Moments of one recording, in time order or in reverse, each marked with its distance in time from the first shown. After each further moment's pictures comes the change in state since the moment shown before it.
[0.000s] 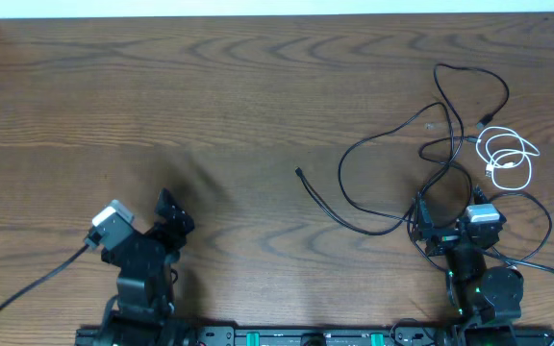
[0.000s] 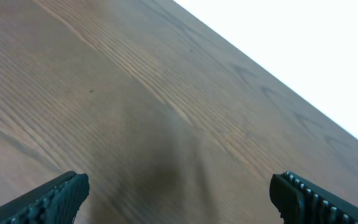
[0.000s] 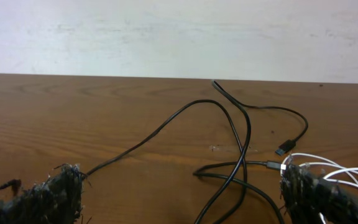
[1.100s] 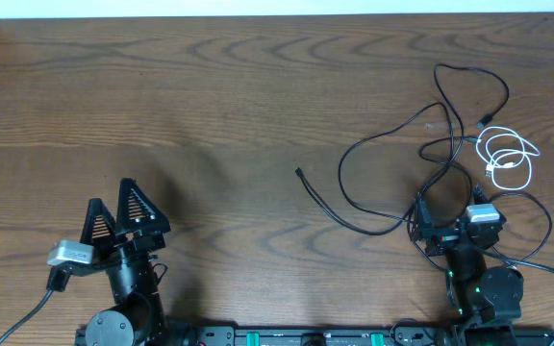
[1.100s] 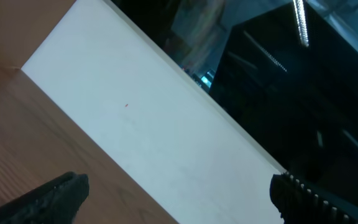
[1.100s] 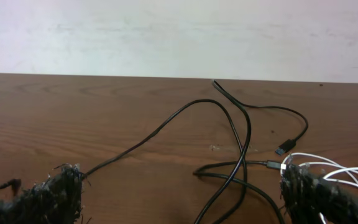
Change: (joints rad) left arm 0.000 -0.268 -0.063 0.501 -0.004 0.000; right arm 0.000 0.001 0.000 0.000 0.000 0.000
